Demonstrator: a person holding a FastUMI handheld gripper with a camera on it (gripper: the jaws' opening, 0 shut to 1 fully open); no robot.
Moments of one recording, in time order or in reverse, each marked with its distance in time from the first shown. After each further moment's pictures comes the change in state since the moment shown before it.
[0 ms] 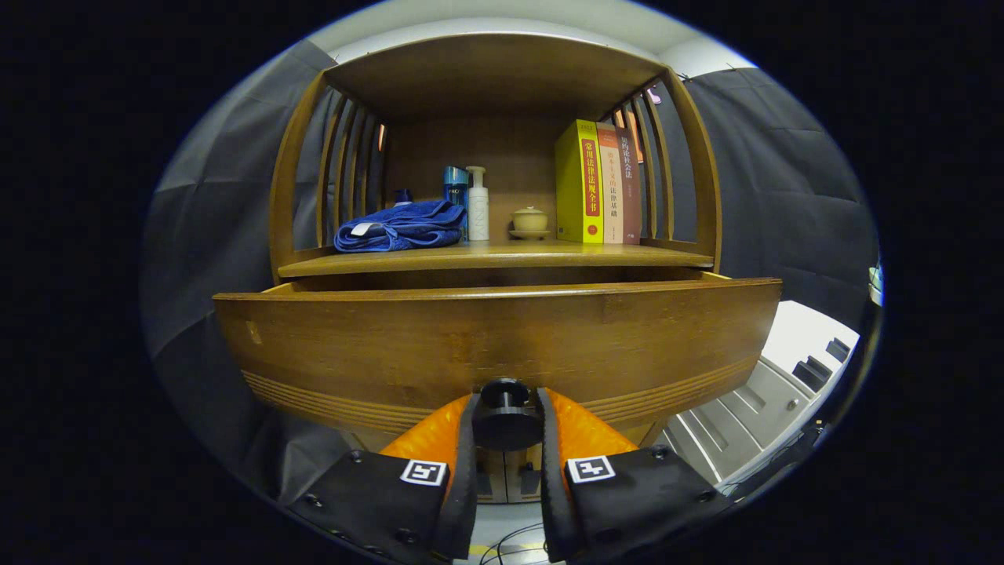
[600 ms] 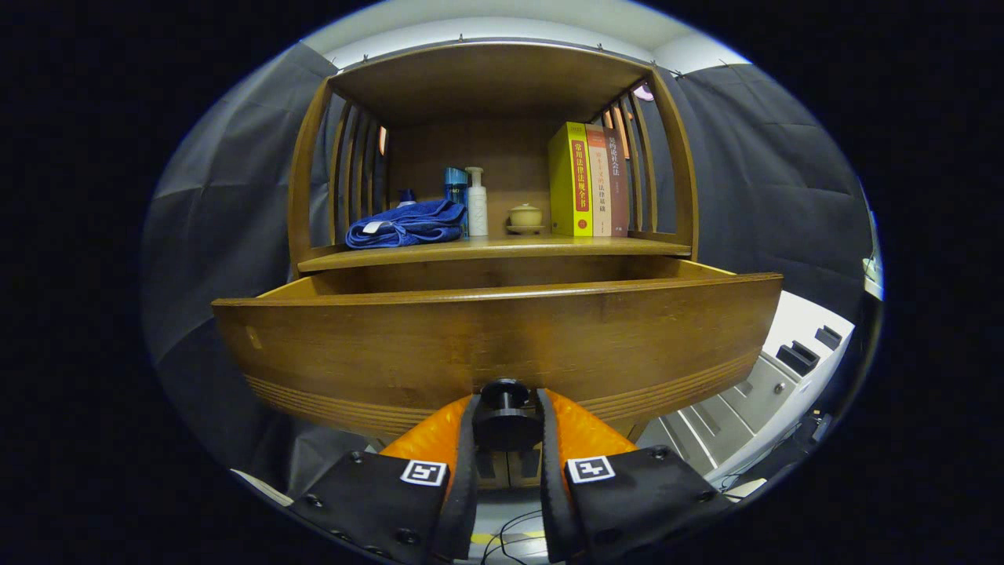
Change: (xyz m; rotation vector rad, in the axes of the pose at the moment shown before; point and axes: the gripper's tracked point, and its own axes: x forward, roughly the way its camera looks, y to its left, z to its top) arm -0.046 -0.003 -0.015 0.019 0.026 0.007
